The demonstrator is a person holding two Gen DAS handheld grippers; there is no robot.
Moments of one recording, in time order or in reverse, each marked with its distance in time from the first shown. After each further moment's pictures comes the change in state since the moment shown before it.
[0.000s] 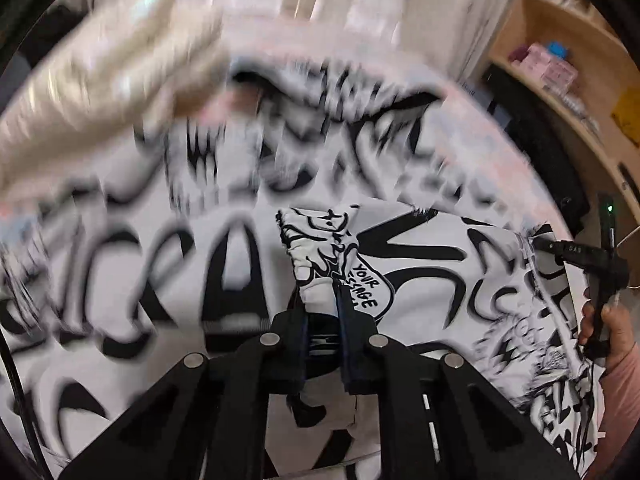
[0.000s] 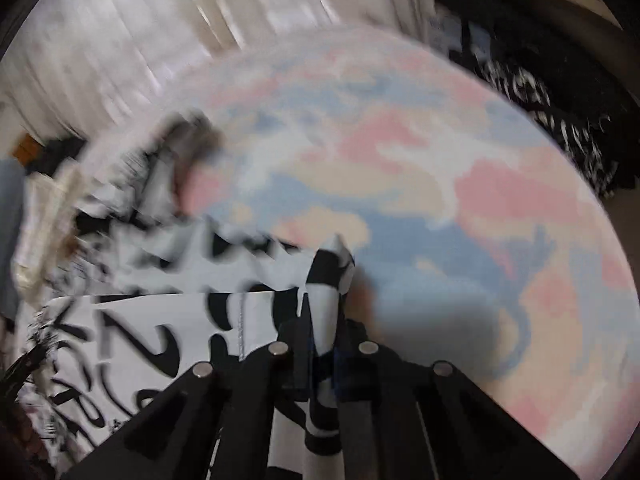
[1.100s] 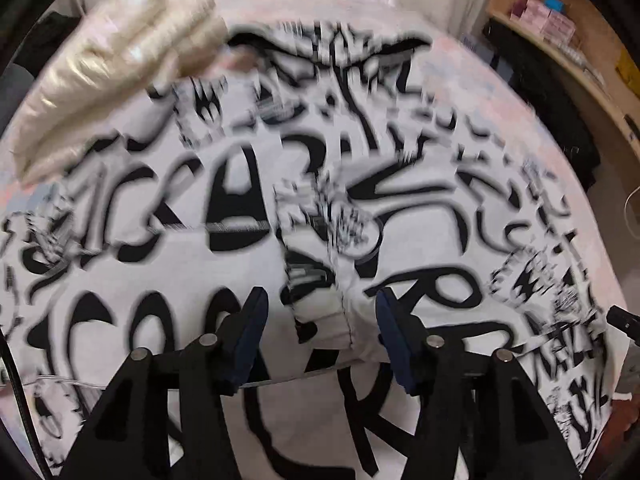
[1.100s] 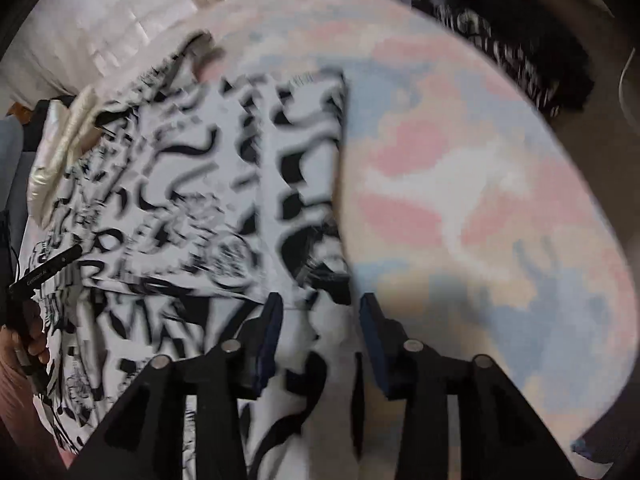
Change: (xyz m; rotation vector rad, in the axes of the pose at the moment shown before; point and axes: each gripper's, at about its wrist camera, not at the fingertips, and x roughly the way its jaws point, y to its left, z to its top) left arm -0.045 -0.021 -0.038 0.090 0.055 0.066; right arm -0.137 -0.005 -0.163 0.016 0.117 -0.042
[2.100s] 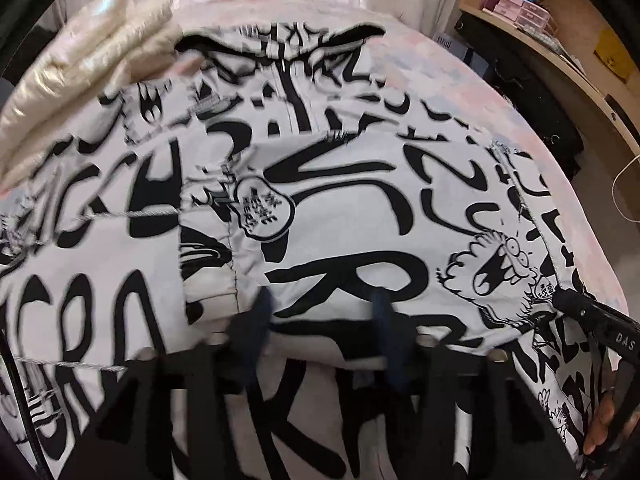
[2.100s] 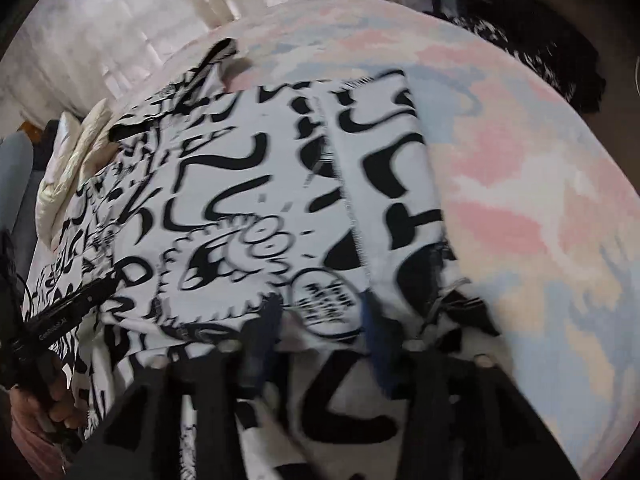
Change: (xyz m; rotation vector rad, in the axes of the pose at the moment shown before) left arm 0.017 -0.057 -0.024 0.049 -0.031 -0.027; right arm 0.053 0.060 -0.003 0.043 -0.086 0.057
